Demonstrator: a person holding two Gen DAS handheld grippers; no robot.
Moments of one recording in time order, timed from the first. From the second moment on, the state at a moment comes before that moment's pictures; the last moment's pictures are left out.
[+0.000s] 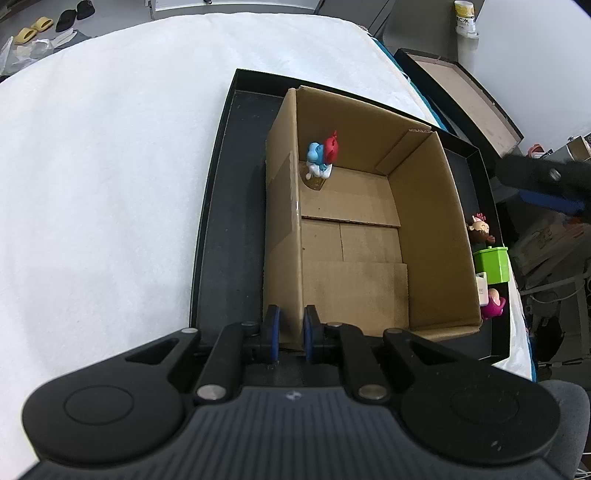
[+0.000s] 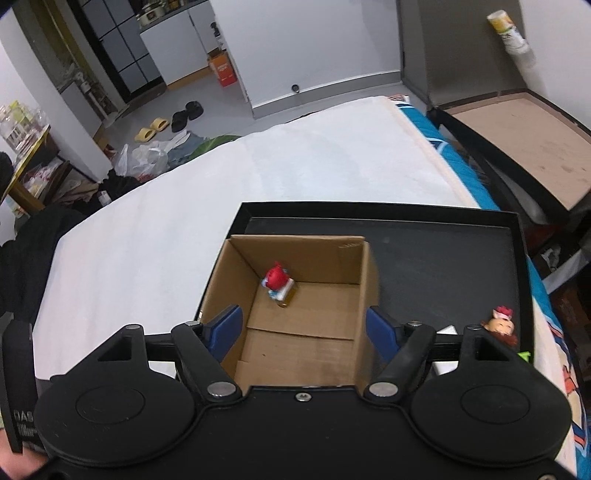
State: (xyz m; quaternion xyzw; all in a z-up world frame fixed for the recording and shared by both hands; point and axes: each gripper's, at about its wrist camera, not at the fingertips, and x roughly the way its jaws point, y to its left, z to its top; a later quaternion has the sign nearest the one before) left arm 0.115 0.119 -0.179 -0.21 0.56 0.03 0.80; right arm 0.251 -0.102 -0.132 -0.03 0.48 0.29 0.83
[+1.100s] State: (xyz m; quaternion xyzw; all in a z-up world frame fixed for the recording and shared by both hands) left arm 0.118 0.103 -0.173 -0.18 0.57 0.07 0.80; right arm 0.249 -0.224 -0.156 0.03 0.50 0.24 0.83
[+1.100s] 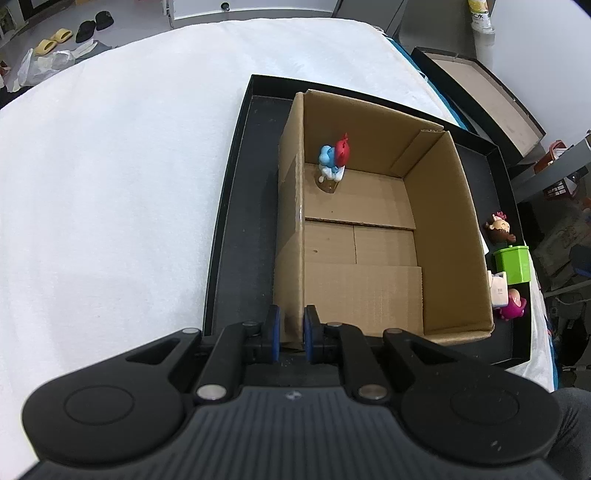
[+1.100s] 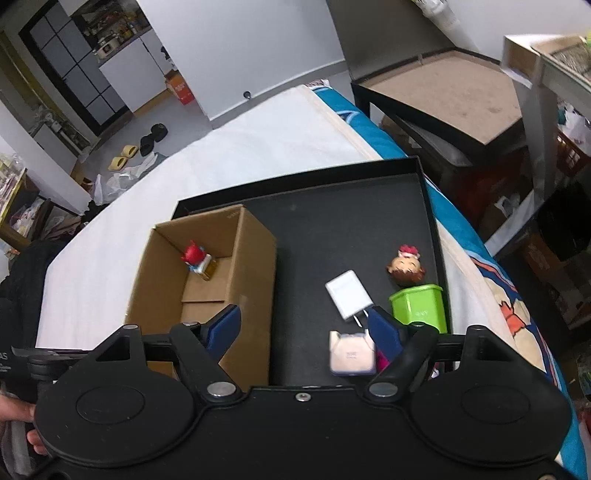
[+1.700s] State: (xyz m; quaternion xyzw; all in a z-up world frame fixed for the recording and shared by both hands) left arm 0.122 0.103 -0.177 -0.19 0.57 0.08 0.79; right arm 0.264 -0.266 -0.207 0.04 0.55 0.19 0.81
